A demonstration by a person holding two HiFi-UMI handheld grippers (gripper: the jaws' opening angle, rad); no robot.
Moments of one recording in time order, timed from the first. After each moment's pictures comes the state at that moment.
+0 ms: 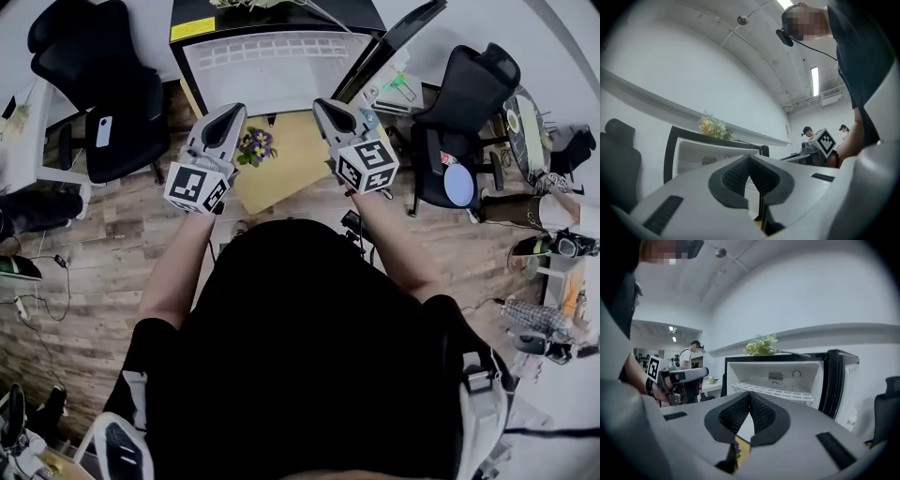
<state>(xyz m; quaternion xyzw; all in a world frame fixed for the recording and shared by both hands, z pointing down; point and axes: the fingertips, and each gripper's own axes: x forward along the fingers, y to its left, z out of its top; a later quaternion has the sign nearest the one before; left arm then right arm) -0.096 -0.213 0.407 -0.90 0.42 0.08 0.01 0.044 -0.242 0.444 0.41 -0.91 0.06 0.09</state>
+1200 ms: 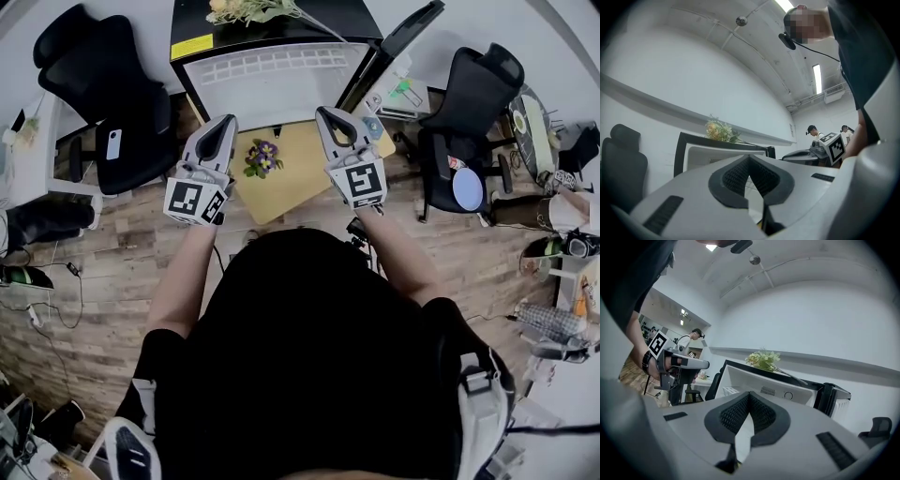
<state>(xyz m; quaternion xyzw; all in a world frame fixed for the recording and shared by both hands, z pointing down) -0.114 -0.219 0.398 -0.89 0.45 0.07 0.02 0.039 -0.236 0.417 0.44 -0.89 -0.11 0.09</state>
